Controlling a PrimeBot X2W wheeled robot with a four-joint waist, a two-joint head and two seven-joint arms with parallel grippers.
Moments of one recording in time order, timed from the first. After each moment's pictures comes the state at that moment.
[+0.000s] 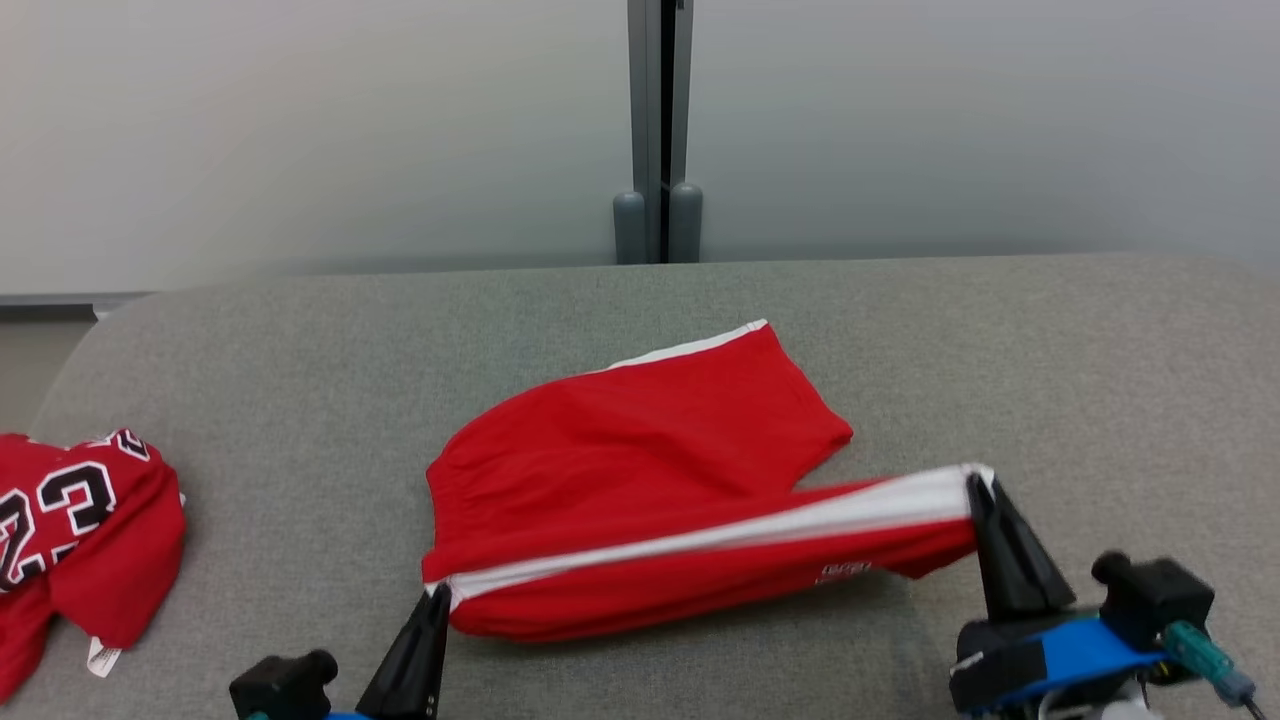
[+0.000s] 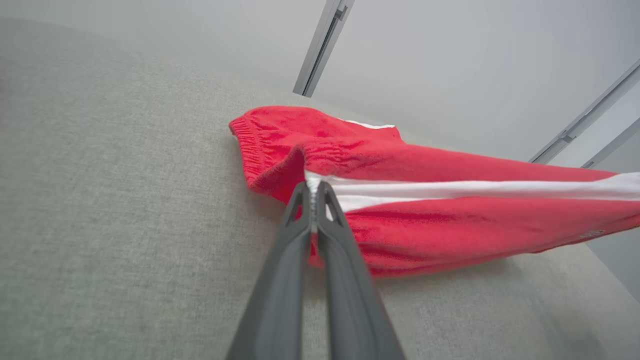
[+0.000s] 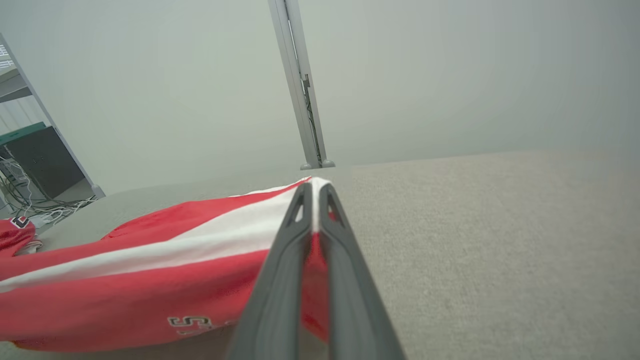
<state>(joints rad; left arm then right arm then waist) 0.04 0.22 -0.37 0.36 -0.67 -0.13 -0.26 -0.02 -0.05 0.04 0.23 0.24 0.13 -0.26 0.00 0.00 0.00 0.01</state>
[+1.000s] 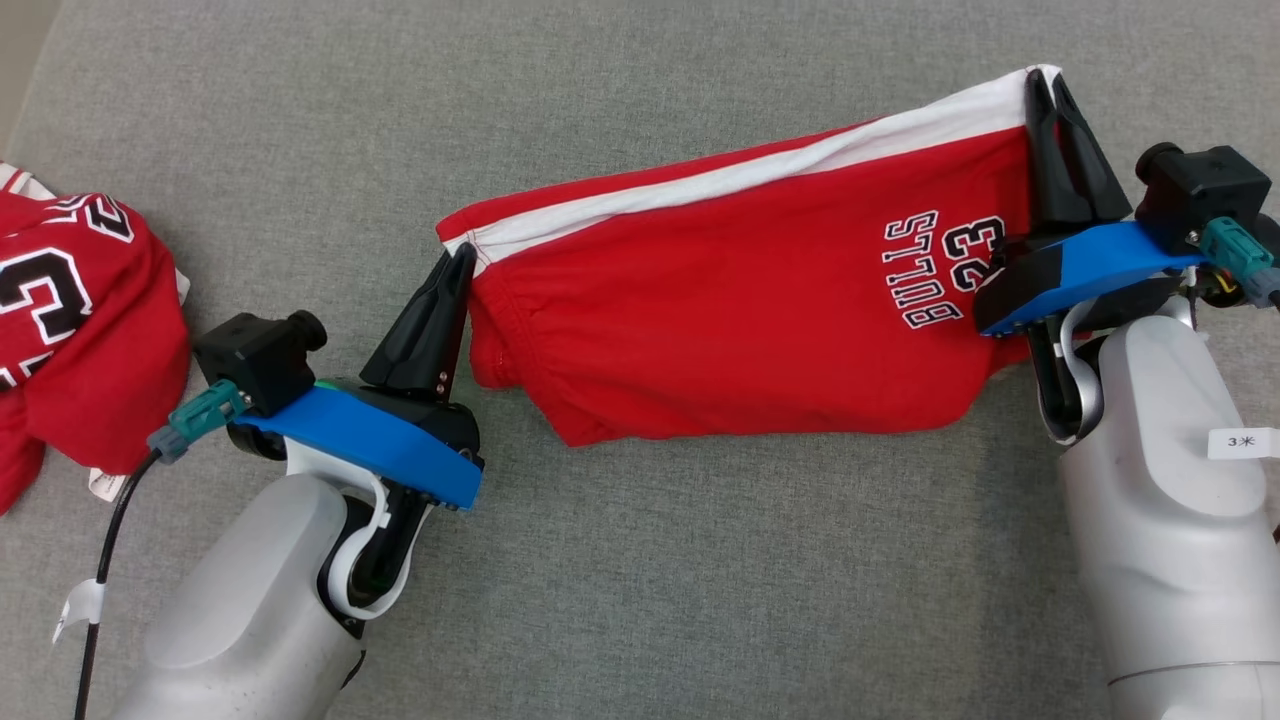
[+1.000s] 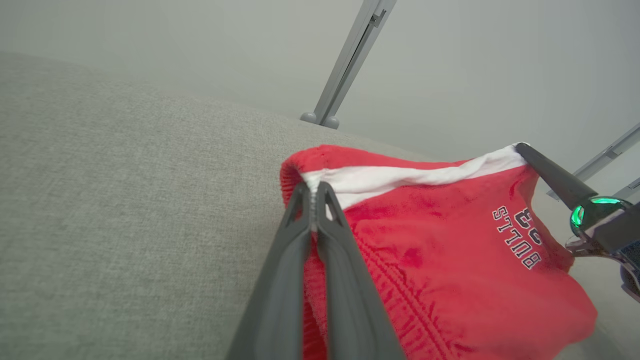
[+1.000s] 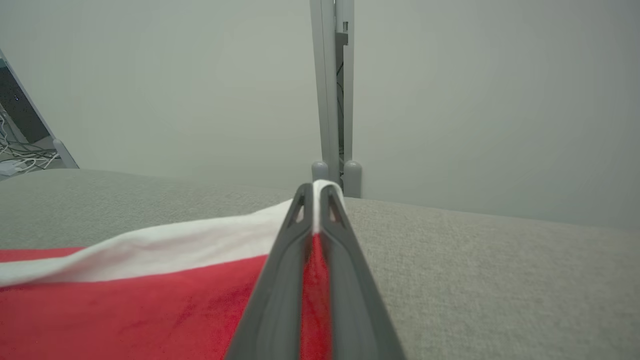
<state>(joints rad) -0.56 0.34 -0.63 0.36 -0.92 -0.13 -0.26 -0.77 -0.05 -0.09 0.61 -0.02 0.13 -0.26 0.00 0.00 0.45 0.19</state>
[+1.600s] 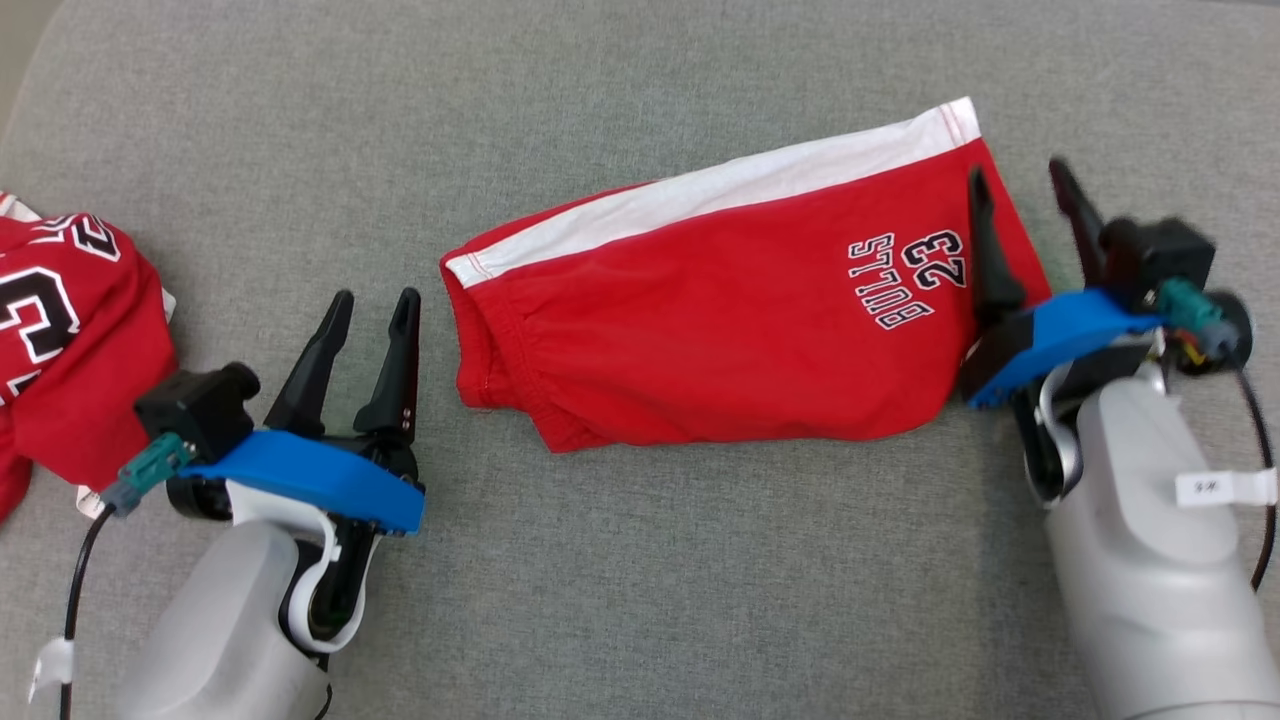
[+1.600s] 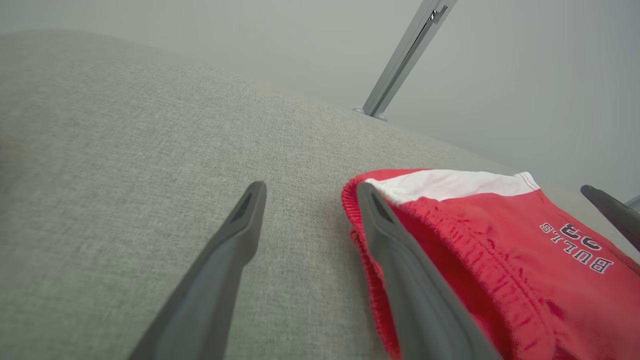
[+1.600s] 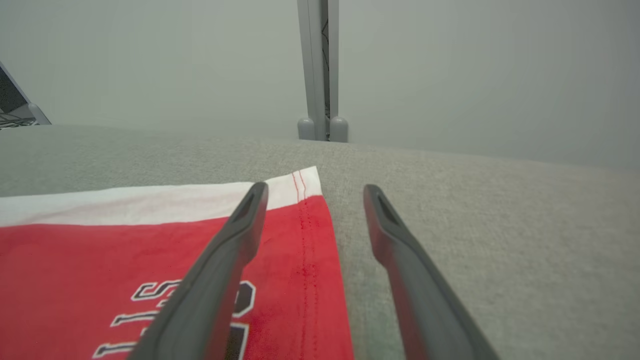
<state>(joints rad) -0.47 0.31 -0.46 0.44 -0.84 -0.13 -0.26 -0.72 -0.05 -0.10 0.69 -0.03 0.13 -0.26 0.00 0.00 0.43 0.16</state>
